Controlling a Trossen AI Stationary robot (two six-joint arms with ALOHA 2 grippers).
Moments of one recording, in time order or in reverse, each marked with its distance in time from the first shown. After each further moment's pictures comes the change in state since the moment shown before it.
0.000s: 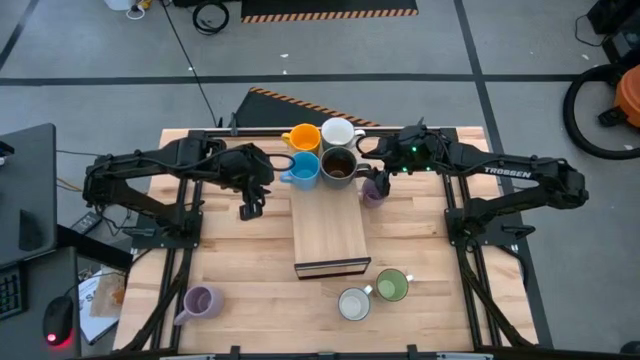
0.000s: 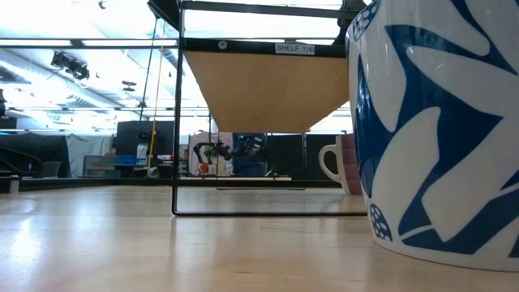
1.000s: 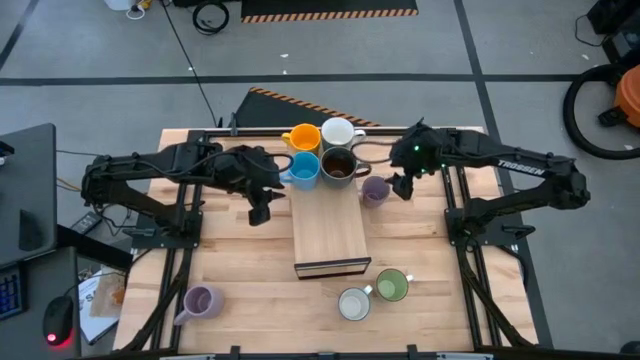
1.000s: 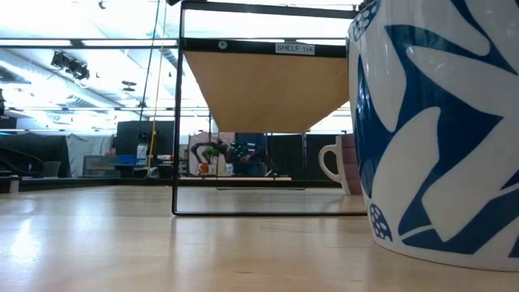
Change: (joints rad) left arm -0.060 -0.010 0.000 0.203 0.012 -0.052; right arm 0.013 -0.017 0.212 -0.662 0.067 0.038
